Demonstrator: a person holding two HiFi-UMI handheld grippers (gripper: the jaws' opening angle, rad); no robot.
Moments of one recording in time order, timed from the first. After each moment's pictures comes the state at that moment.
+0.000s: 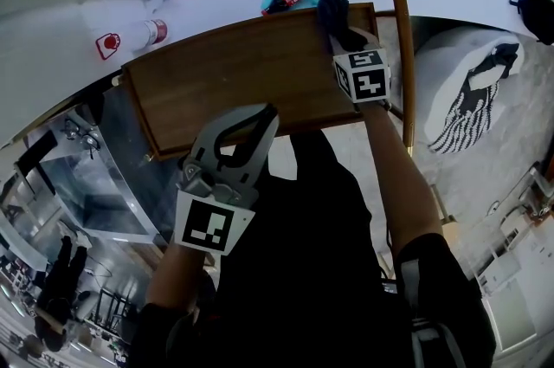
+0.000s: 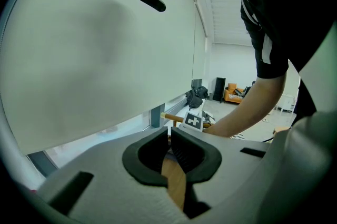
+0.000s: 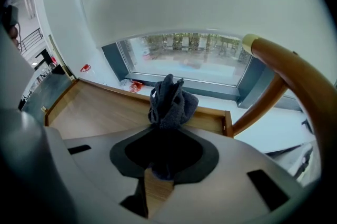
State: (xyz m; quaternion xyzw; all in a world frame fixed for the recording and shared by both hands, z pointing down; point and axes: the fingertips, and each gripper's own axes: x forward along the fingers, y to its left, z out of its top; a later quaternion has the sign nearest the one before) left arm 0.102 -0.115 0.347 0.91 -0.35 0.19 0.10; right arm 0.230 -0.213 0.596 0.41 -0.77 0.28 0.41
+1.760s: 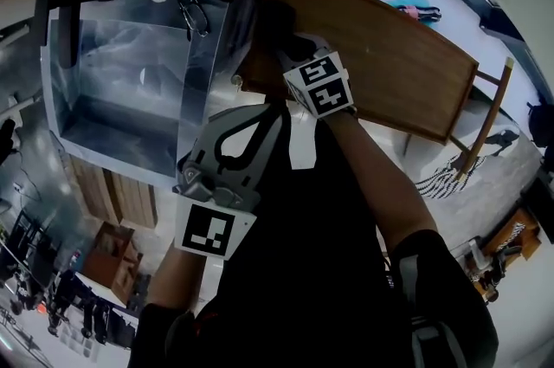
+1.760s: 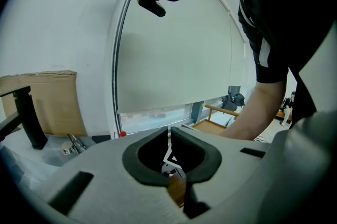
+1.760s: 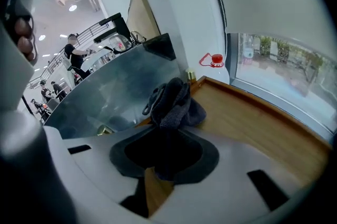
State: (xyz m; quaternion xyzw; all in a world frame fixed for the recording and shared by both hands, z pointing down) left arm -0.196 0.053 0.347 0.81 -0.55 0.14 0.15; right arm -0.219 0.001 0.579 0.11 -0.88 0.23 0.40
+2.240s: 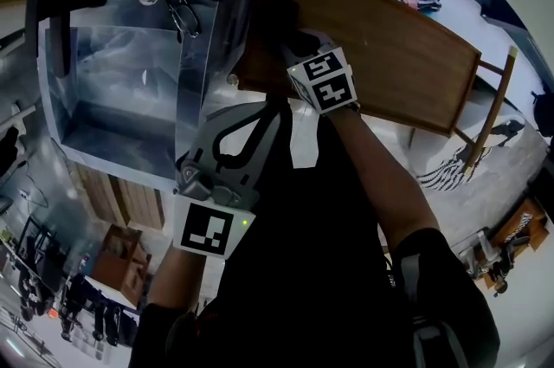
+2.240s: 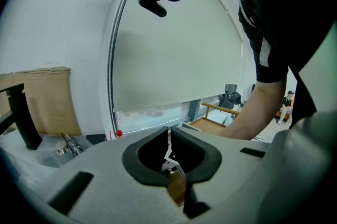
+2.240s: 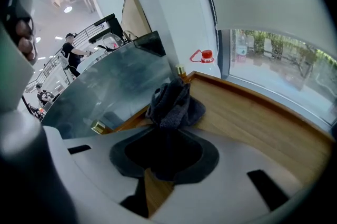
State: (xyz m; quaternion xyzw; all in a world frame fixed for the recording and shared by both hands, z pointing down) left arm -0.189 0.051 0.357 0.82 -0.53 0.15 0.16; right arm -0.202 -0.008 0.592 0.13 -0.88 0.23 0.40
